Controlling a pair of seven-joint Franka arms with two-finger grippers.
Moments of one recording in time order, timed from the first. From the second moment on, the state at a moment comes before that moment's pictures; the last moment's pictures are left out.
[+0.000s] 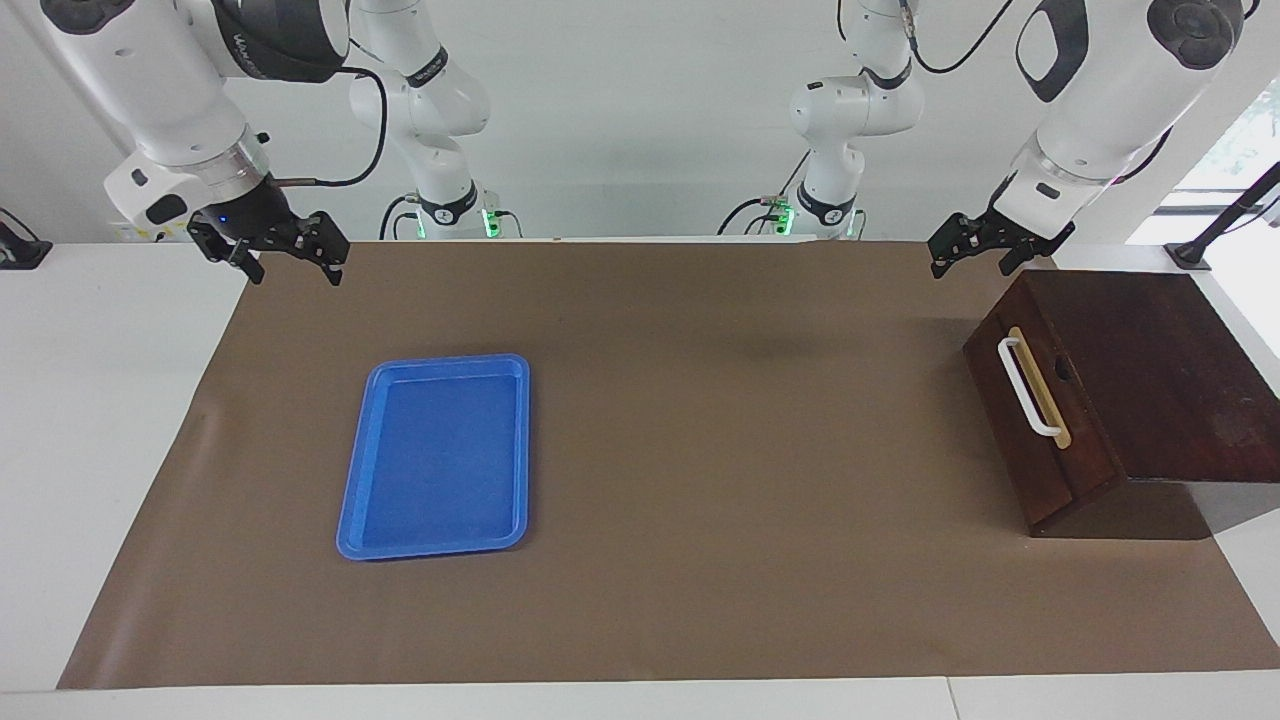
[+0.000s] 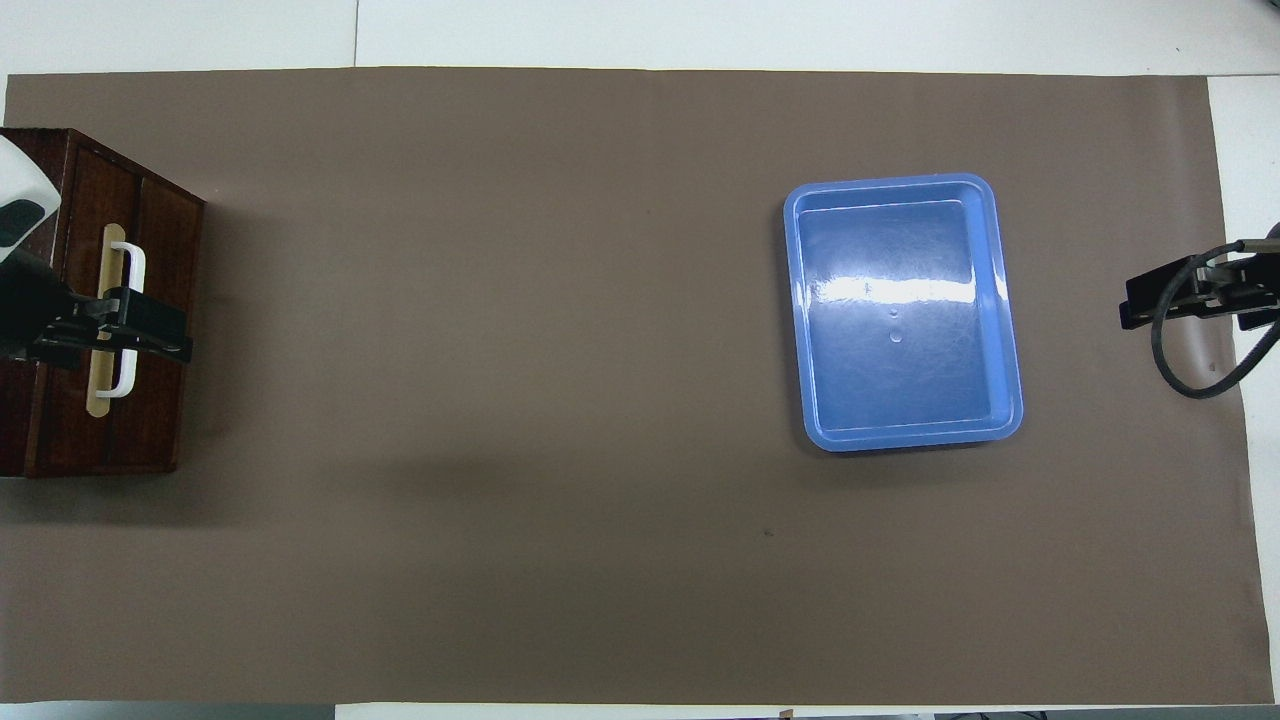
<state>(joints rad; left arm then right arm) 0.02 -0.01 -0.10 -1.63 -0.02 1.48 -0.05 -0.11 0.02 0.07 -1.57 -0.02 1.51 0.00</state>
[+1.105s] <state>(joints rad) 0.01 0.02 -0.11 -1.92 0.30 1.99 0.04 -0.11 0.02 0.07 -1.57 -0.02 1.51 0.00</state>
